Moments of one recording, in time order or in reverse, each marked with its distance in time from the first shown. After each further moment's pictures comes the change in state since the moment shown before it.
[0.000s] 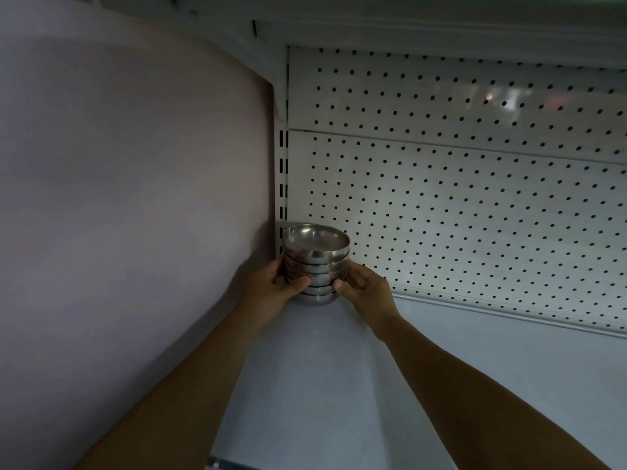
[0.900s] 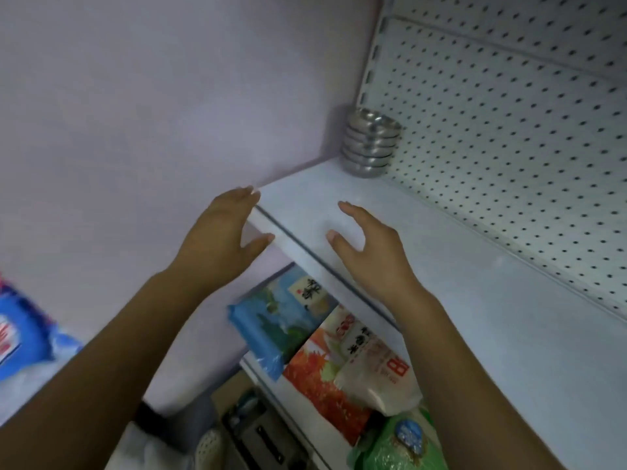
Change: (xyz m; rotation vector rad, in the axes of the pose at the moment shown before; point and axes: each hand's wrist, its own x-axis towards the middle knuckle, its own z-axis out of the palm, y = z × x) left_hand -0.357 0.104 0.100 0.917 0.504 -0.141; right_hand -0.259 -0.080 -0.083 -0.512 -0.554 -0.346
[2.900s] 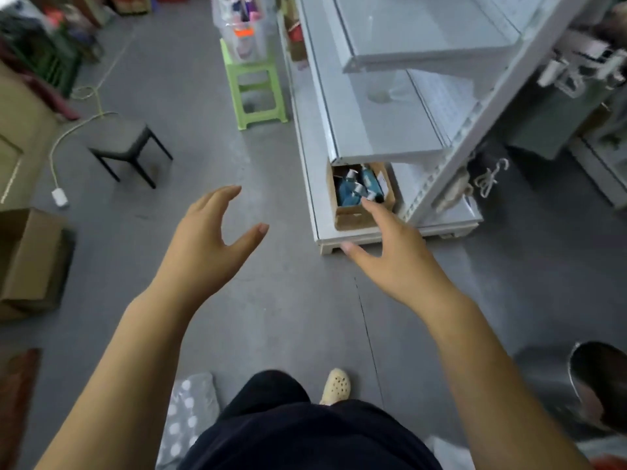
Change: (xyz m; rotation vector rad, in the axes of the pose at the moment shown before) left_hand -0.928 -0.208 -0.490 0.495 1.140 -2.040; right_hand -0.557 -0.742 0.747 0.043 -1.745 -1.395
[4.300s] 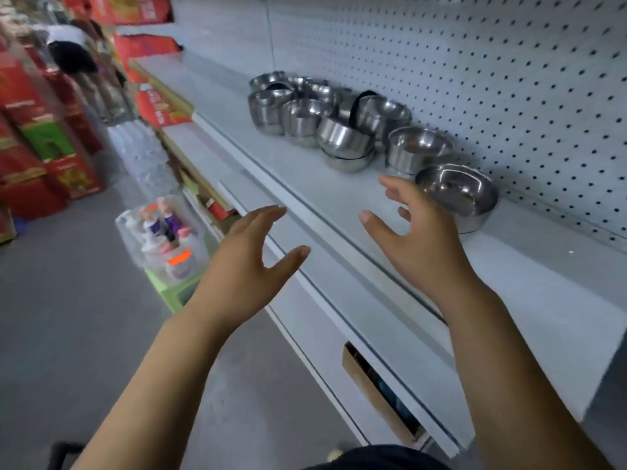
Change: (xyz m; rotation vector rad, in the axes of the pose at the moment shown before) left_hand 0.743 -0.022 -0.050 -0.139 -0.154 0.700; right_hand 0.622 -0.165 -0.105 0.140 0.803 0.041
